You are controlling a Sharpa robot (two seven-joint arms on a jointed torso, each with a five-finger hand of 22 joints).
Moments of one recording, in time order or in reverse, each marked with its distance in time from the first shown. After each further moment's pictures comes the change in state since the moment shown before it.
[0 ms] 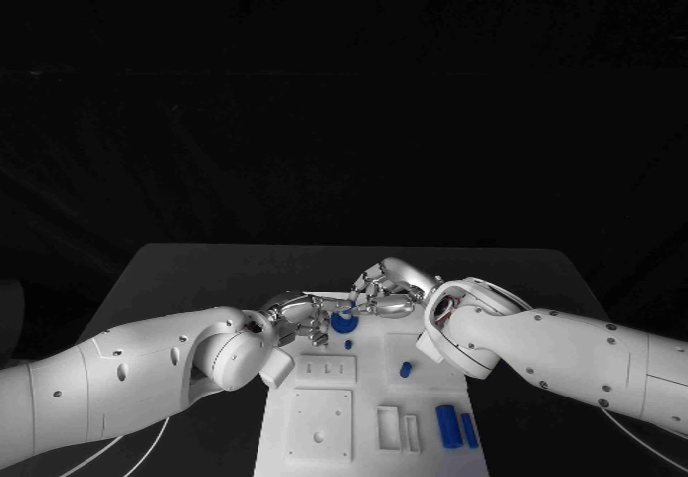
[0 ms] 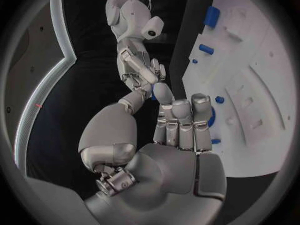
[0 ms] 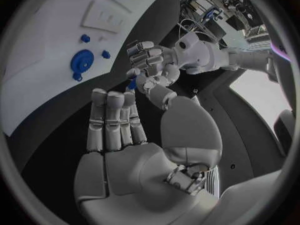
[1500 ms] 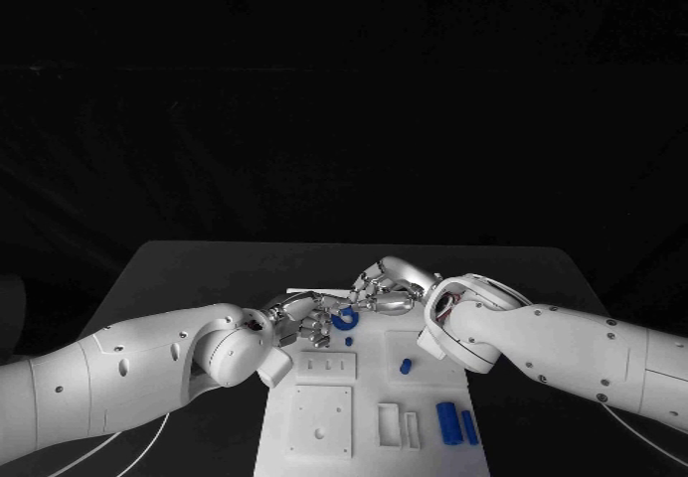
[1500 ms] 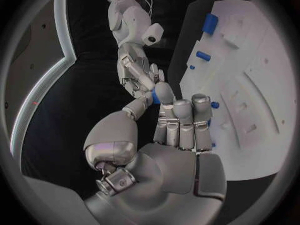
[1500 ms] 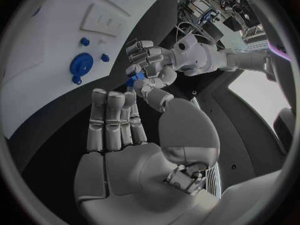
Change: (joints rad) left arm -0.001 0.001 -0.002 -0.014 0.002 0.067 -0.025; left_hand -0.160 0.161 -0.001 -0.051 0.033 0.000 0.007 -0.002 0.006 -0.012 0.006 -0.004 -0.008 -0.014 0.010 0.012 0.000 0.000 -0.028 0.011 -0.004 0.018; right arm 0.001 0.005 0.002 -0.016 0.004 0.042 0.018; right_hand -0.005 0.025 0.000 -0.011 0.001 0.009 0.002 0.004 0.026 -0.003 -0.003 0.000 0.005 -0.004 -0.003 0.000 0.003 0.000 -0.007 0.000 0.000 0.000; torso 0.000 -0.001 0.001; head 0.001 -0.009
